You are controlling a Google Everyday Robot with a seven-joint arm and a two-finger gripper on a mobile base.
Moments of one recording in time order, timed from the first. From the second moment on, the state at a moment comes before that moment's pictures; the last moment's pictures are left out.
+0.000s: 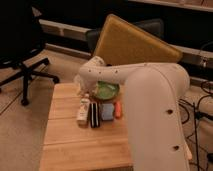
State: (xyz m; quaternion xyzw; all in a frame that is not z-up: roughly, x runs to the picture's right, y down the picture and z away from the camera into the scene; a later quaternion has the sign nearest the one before) arm -0.115 0.024 0.887 -0.25 0.07 0.65 0.71
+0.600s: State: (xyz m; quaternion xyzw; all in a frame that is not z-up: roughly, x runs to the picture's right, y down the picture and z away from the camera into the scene) arm -0.143 0.052 0.916 -0.28 0.10 0.64 0.71
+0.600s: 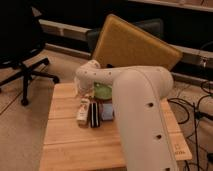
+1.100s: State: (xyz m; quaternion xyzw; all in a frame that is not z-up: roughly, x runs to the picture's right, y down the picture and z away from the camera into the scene) arm -0.146 0.060 0.932 -0.30 0.12 0.64 0.70
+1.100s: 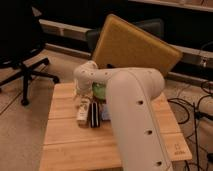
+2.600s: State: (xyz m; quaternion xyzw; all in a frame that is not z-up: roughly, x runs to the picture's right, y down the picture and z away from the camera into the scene) arm -0.147 0.029 0.933 -0.29 0.08 0.64 0.70
